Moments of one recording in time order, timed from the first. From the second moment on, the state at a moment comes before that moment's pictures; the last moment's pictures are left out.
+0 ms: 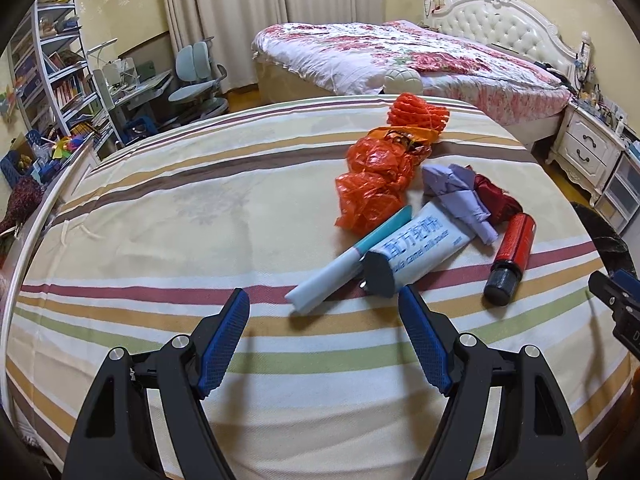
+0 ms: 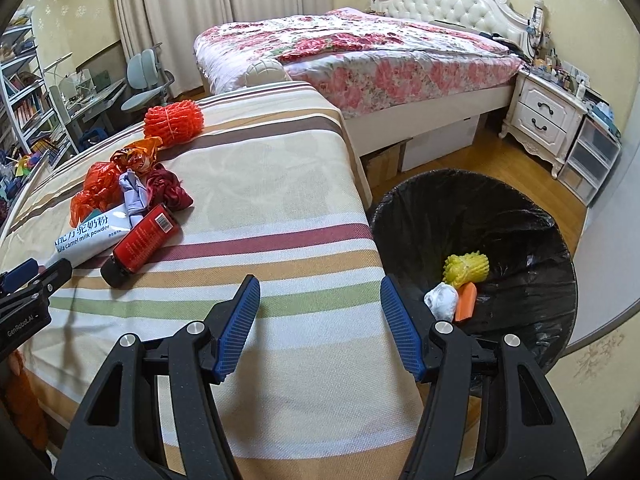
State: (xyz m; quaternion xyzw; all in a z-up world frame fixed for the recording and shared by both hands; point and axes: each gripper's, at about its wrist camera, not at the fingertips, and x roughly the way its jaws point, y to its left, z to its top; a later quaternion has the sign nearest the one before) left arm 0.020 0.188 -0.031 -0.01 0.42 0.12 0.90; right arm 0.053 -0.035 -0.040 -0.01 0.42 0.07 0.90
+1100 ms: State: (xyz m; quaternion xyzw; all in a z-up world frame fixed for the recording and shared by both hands) left arm 0.020 0.171 -0.038 -0.03 0.44 0.04 0.90; right arm 0.053 -0.026 -0.044 -0.01 0.42 0.08 0.90
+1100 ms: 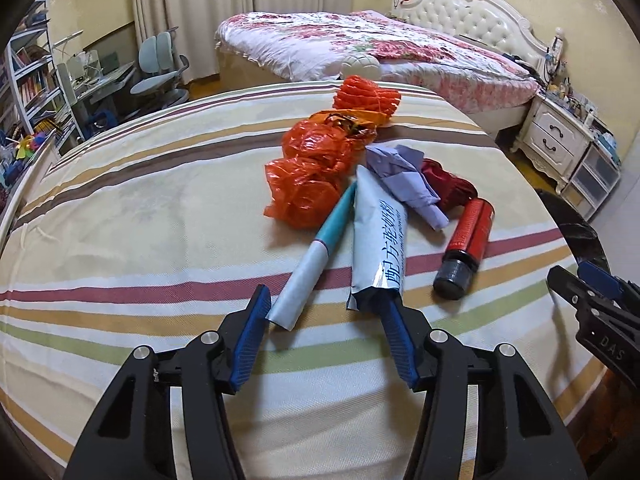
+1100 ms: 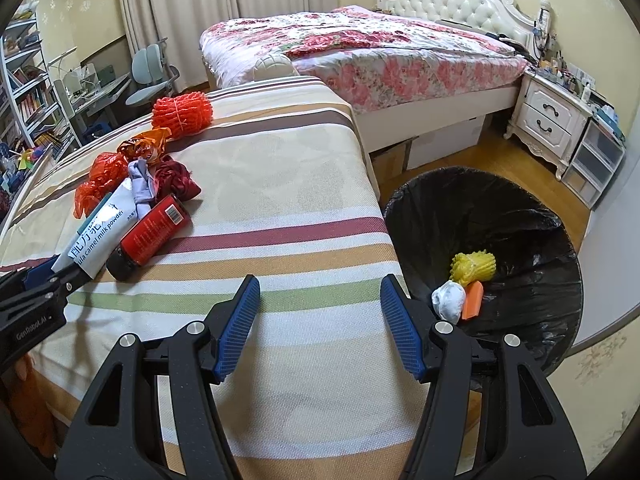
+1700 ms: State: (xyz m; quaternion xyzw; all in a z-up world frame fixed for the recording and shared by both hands) left arm 0.009 0.195 -0.027 -0.05 0.43 0.07 0.90; right arm 0.051 -0.027 -0.042 -0.01 0.42 0.09 0.90
